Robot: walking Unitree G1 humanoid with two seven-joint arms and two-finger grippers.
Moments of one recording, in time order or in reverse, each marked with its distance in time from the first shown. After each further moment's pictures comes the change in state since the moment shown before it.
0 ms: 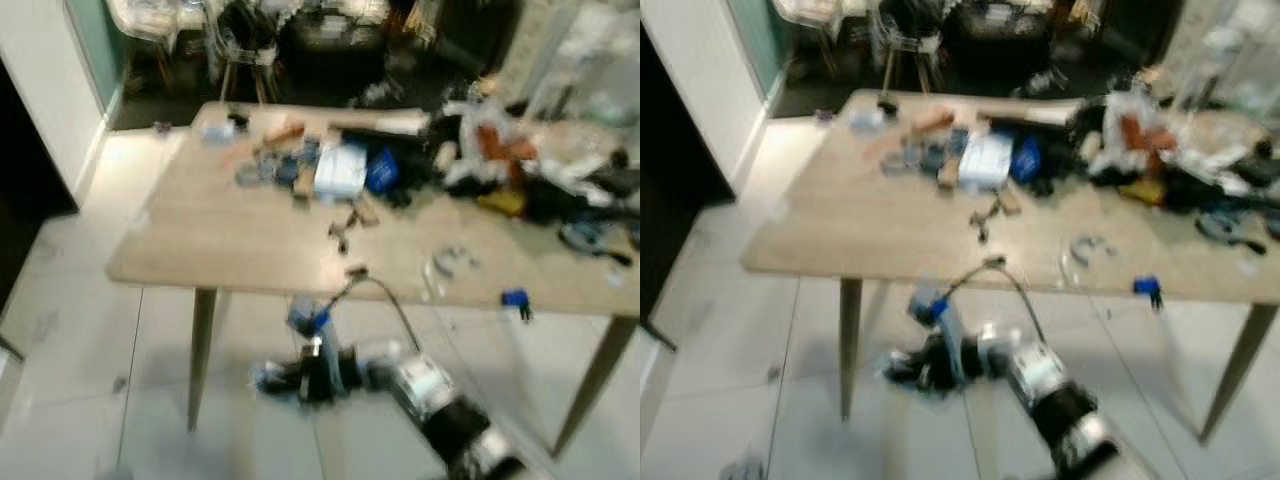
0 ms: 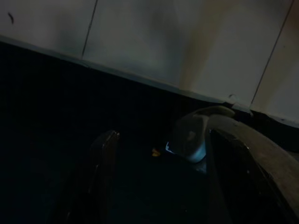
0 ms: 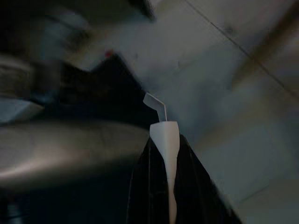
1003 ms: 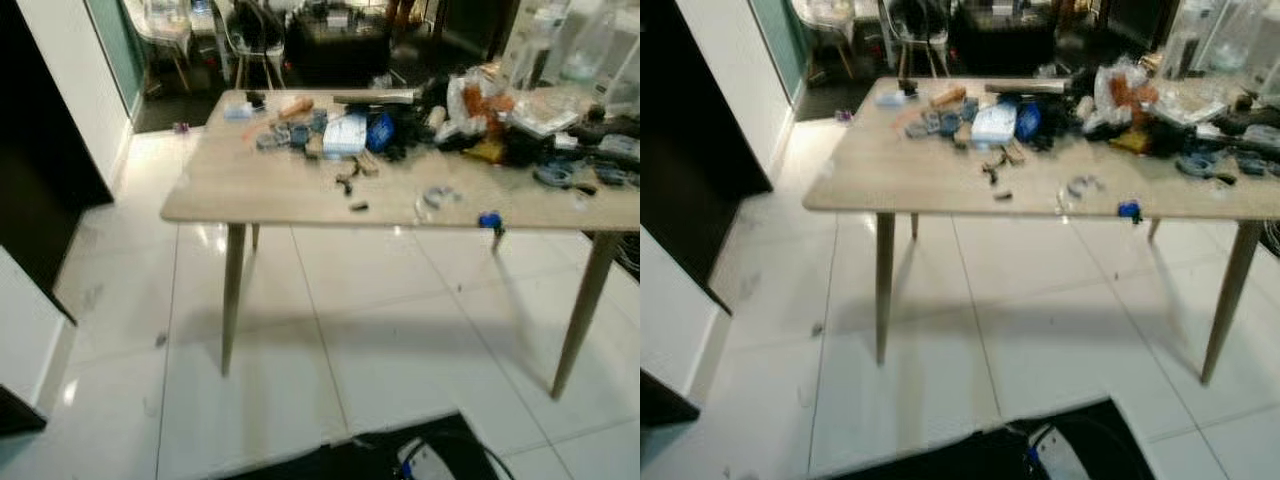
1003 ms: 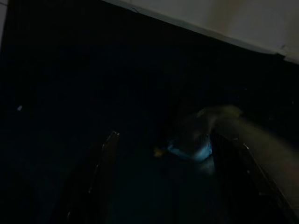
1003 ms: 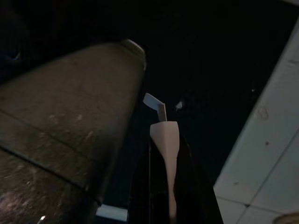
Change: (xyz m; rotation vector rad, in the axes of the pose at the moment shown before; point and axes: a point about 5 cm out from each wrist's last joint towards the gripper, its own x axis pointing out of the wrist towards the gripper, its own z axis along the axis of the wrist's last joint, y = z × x) left arm -0.003 0.007 -0.009 0.004 0.023 0.014; right arm -0.065 0.028 -0.212 0.410 0.599 -0.700
